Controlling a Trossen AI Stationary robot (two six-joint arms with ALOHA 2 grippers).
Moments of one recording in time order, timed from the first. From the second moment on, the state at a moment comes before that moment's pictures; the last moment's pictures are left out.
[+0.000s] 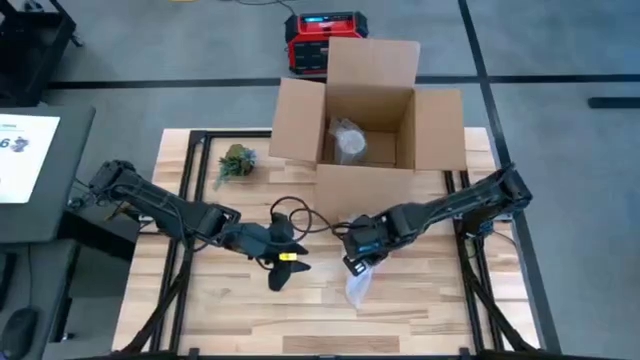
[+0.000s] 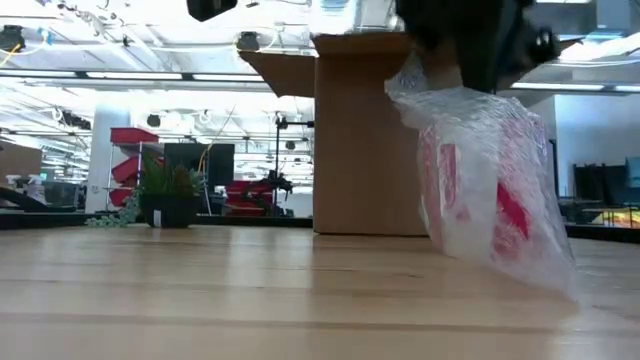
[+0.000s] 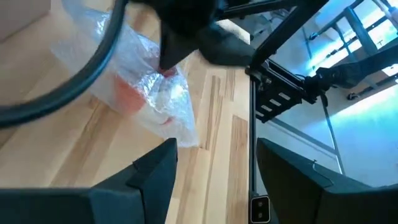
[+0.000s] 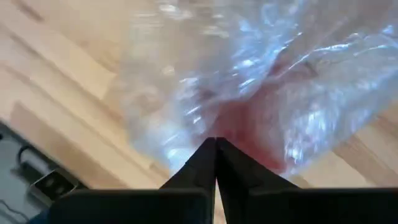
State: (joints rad) left arm -0.39 1.36 1.12 -0.29 -0.20 -0.72; right arm 0.30 1.71 1.50 -1.09 -0.02 1.22
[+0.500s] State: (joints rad) left arm -0.39 1.36 1.12 -0.30 -0.19 -0.72; right arm 0.27 1.72 1.43 -0.94 0.05 1.17
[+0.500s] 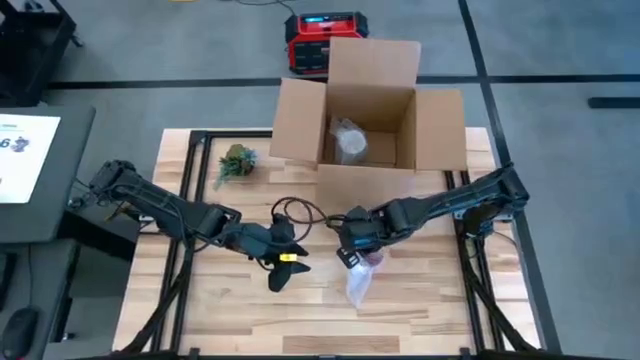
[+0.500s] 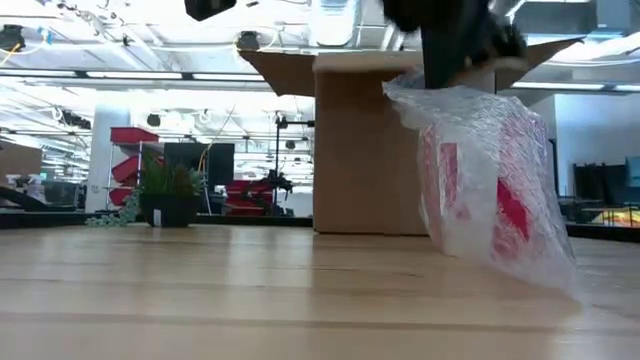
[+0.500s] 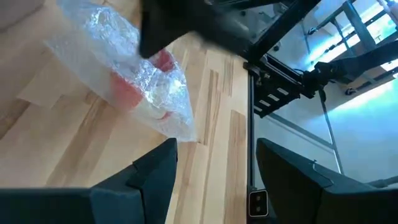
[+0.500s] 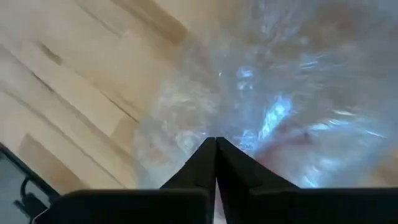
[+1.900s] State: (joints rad) left arm -0.41 1.27 1.12 -0.45 -0.11 -0.73; right arm 0.34 1.72 1.37 -0.89 0.13 1.20
